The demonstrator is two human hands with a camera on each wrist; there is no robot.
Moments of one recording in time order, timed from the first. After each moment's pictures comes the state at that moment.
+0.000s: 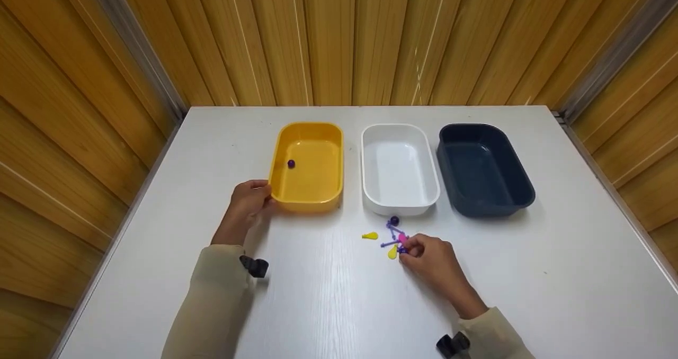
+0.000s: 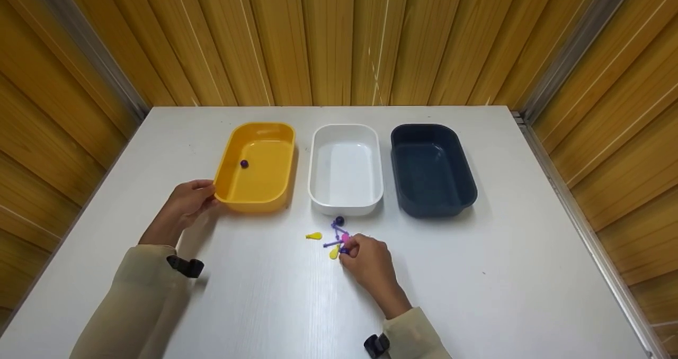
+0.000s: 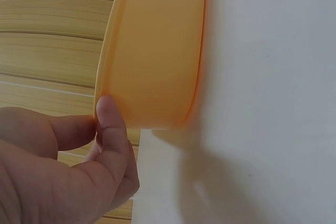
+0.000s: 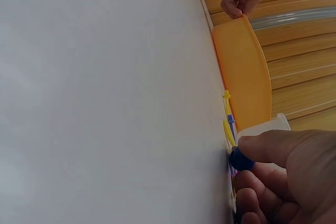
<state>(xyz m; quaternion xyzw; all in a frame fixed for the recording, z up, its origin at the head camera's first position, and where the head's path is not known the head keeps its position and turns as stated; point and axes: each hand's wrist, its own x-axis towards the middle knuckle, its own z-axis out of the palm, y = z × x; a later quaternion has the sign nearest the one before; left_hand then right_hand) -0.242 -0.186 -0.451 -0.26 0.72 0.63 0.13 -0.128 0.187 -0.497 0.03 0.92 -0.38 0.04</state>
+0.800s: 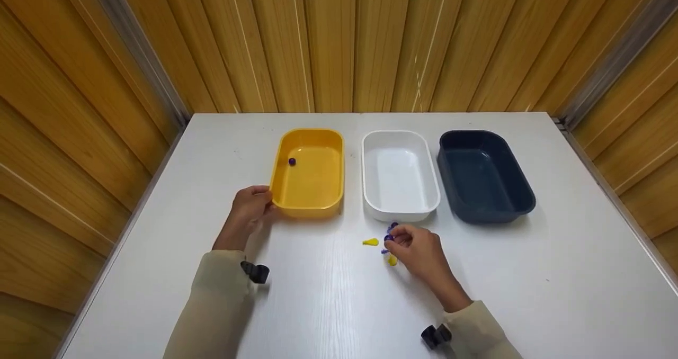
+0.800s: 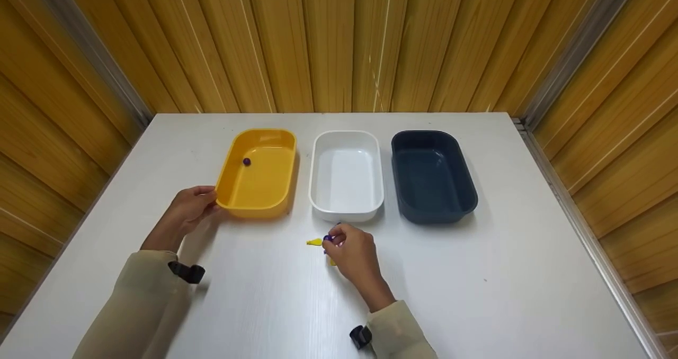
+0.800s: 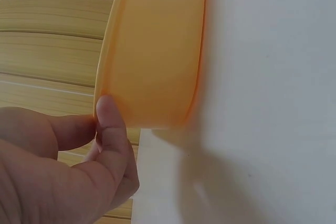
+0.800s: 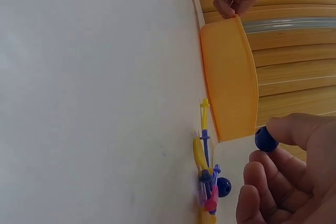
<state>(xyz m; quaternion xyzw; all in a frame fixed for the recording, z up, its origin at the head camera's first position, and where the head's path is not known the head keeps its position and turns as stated) -0.241 -0.187 -0.451 -0.23 0.73 0.63 0.12 -0.146 0.159 -0.477 0.02 0.90 -0.43 0.00</state>
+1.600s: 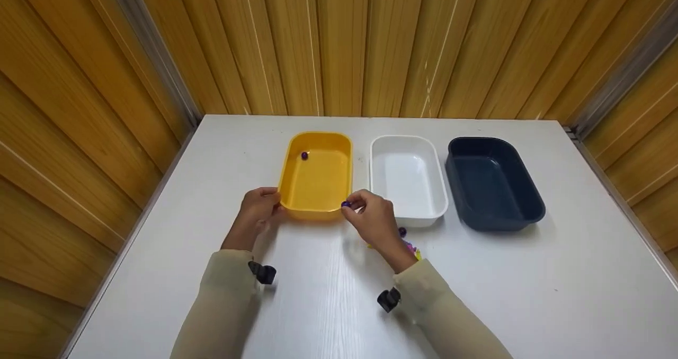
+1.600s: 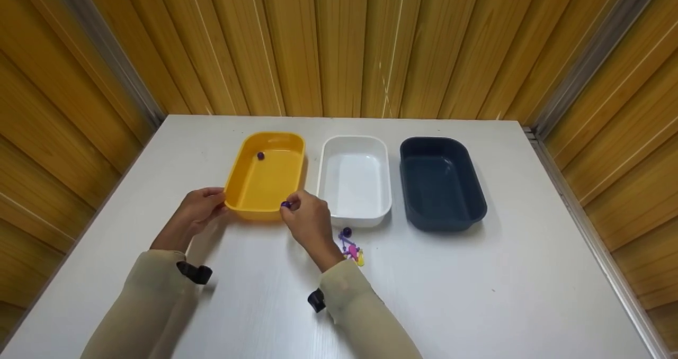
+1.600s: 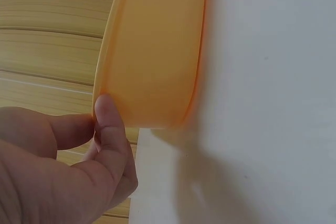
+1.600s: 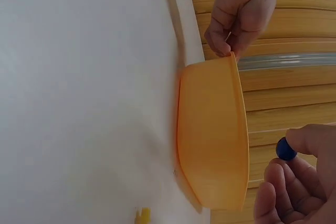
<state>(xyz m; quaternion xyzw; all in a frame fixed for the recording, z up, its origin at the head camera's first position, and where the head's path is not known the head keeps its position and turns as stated) -0.239 -0.186 -0.452 -0.23 0.72 0.64 0.11 -0.201 0.072 -0.448 -0.08 0.88 -0.47 -0.08</state>
